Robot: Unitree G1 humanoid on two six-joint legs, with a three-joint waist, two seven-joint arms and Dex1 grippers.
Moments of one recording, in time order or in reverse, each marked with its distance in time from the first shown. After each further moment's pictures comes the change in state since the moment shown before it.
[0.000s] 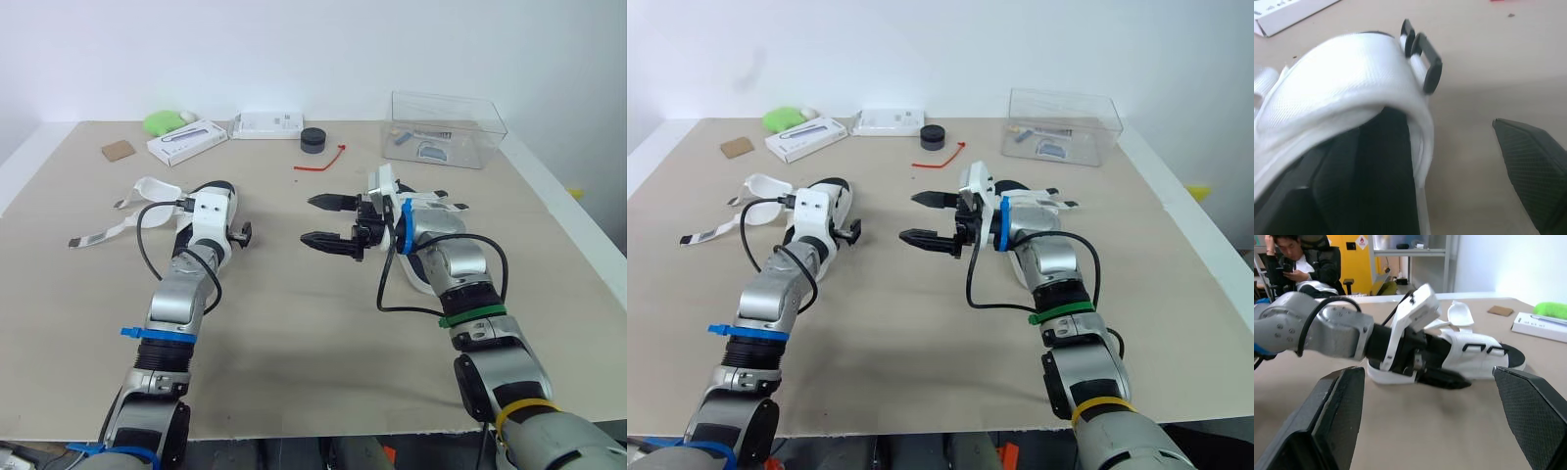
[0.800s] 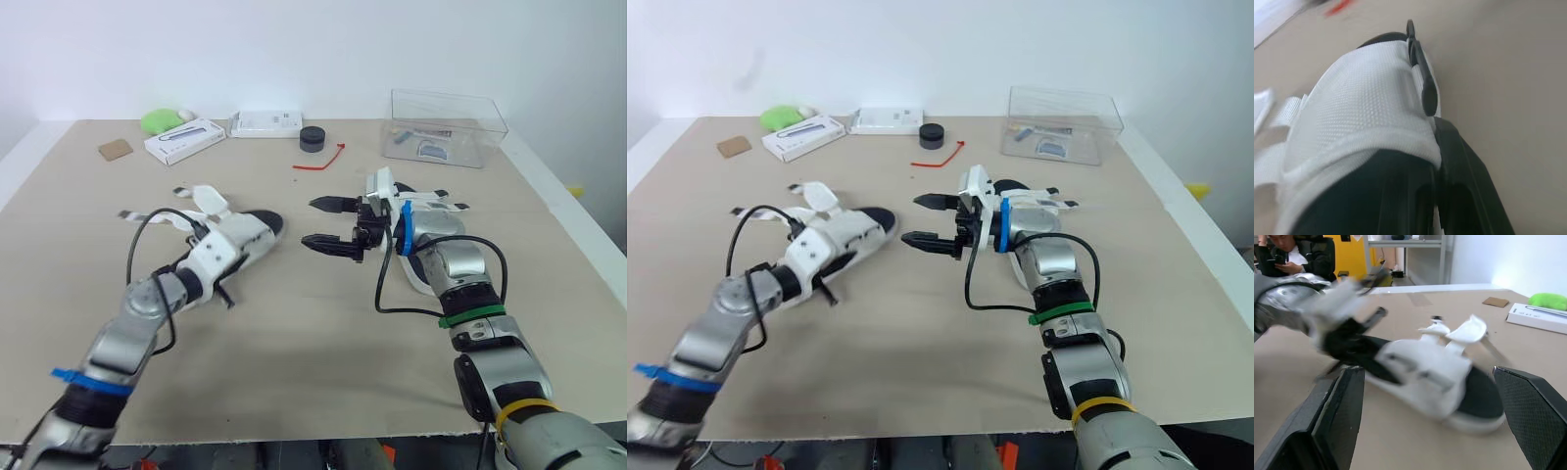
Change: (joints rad) left arm 0.370 0.450 -0.192 -0.393 -0.001 -0.349 -0.631; right arm 0.000 -0.003 0.001 0.029 -0.027 -0.023 0.009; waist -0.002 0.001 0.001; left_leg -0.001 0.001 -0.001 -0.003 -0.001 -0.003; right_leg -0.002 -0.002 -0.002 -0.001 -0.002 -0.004
